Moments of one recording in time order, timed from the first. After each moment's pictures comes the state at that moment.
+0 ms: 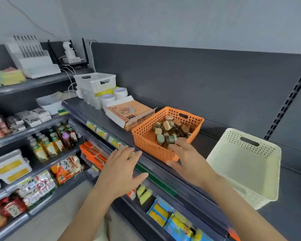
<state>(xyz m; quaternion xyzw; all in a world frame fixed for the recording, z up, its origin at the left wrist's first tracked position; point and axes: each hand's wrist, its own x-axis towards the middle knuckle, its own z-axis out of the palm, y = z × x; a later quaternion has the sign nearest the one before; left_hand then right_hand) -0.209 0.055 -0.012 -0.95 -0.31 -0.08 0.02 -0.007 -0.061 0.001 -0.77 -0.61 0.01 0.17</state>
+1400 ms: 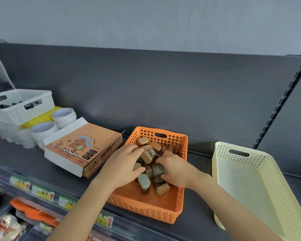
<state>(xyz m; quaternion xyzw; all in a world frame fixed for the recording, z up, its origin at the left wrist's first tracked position) -0.024 0.236 -0.013 -0.99 -0.10 -0.11 -0.07 0.098 0.075 -0.019 -0.84 -0.52 0.08 0.07</state>
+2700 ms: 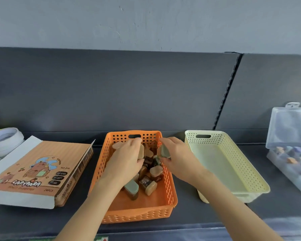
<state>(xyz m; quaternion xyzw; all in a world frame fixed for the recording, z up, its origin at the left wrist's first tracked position) 0.016 0.218 0.007 -0.97 0.00 -0.17 -0.15 0.068 0.044 0.011 -0.92 -0.32 -0.08 0.22</state>
